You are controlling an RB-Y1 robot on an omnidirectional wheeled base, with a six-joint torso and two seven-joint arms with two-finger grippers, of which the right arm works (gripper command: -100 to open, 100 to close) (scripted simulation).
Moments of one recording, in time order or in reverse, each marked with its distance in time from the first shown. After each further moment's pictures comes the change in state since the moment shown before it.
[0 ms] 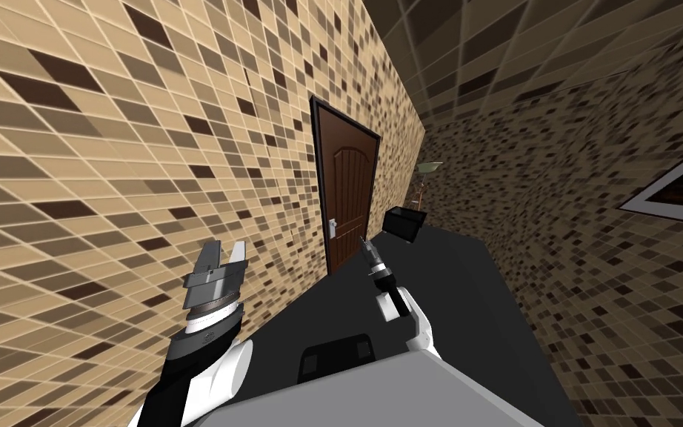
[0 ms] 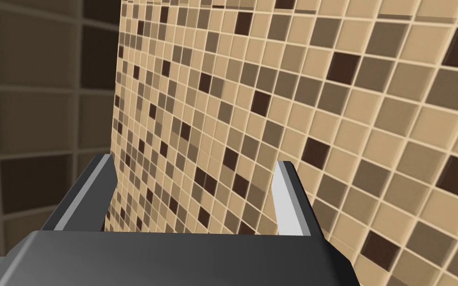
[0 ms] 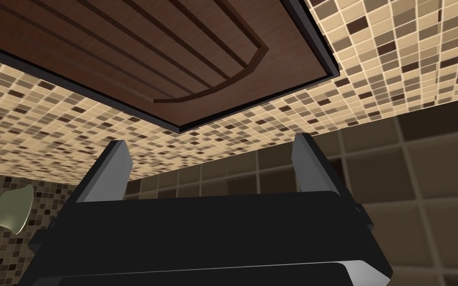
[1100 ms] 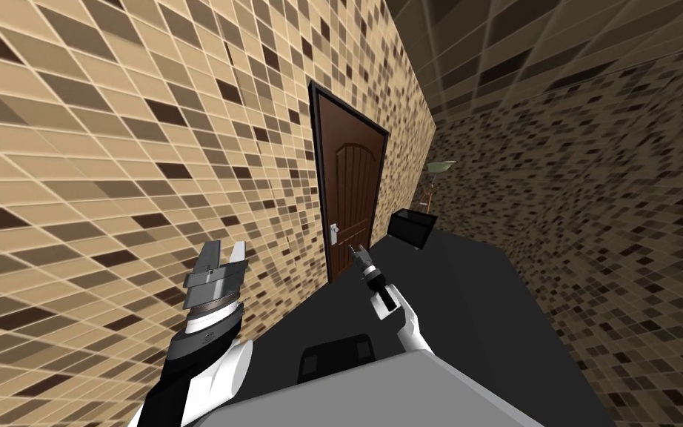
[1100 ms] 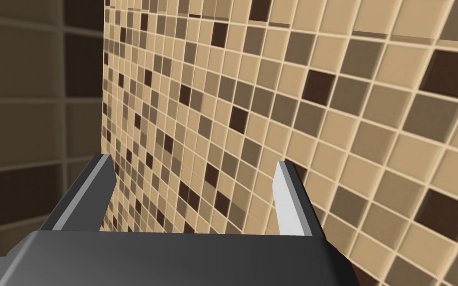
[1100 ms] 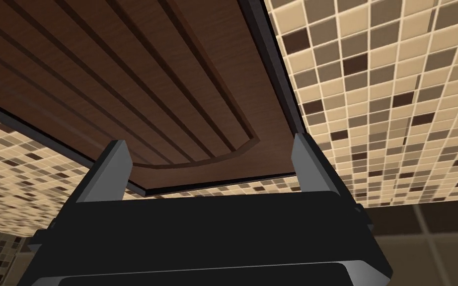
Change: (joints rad) arm -0.103 -0.023 0.049 0.224 0.137 -0.008 0.140
